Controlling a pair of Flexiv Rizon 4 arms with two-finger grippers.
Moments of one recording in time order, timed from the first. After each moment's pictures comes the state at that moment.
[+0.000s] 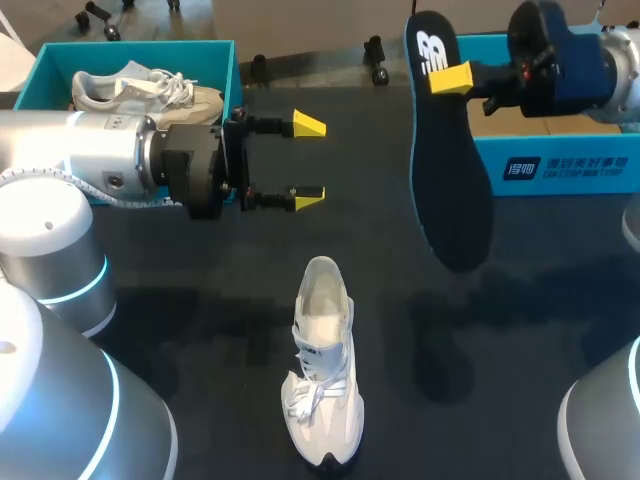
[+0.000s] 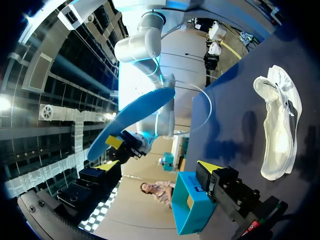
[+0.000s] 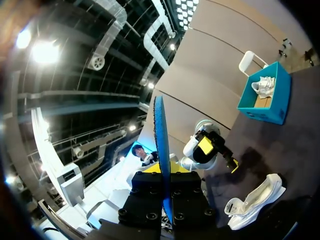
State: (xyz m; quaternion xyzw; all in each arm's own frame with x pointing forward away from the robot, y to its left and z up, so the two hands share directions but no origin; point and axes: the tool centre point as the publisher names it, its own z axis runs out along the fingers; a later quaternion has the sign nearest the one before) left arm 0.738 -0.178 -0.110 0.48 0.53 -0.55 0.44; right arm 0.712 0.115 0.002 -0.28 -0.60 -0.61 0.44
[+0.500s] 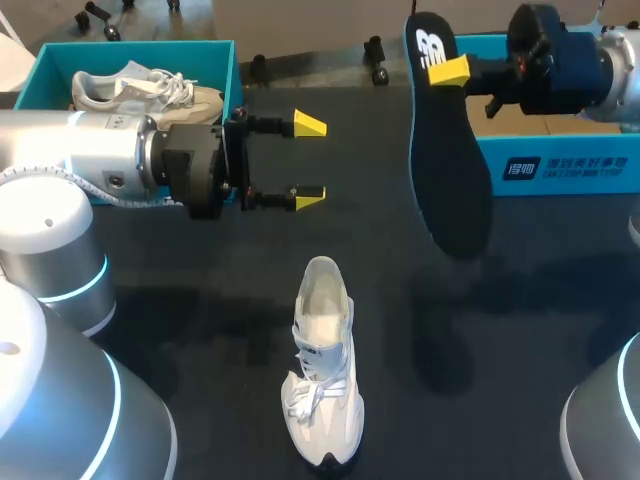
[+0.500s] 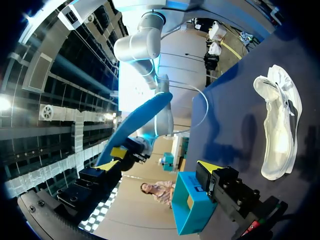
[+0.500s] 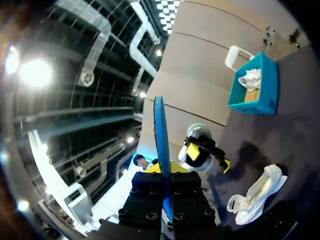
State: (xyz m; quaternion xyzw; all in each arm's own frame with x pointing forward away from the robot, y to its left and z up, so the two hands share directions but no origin) left arm 0.739 -0.179 -0.111 0.48 0.53 -0.55 0.44; right arm 0.744 0.109 -0.012 -0.36 -0.56 -0.58 0.47
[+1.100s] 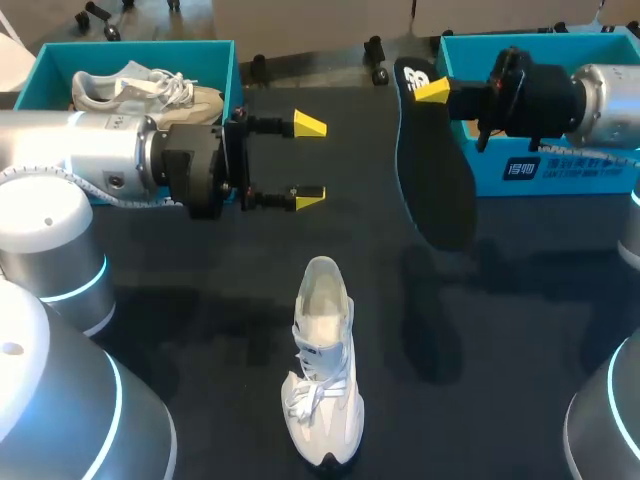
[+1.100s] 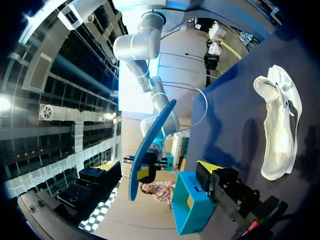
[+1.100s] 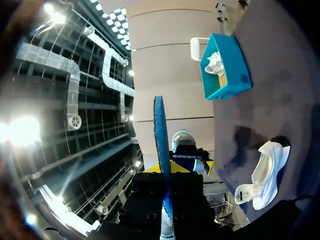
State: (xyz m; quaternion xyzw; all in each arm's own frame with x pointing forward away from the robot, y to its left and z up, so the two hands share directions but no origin) left arm 0.739 -0.179 -0.111 0.48 0.53 -0.55 0.44; right arm 0.785 0.113 -0.063 -0.49 -0.46 -0.51 0.54
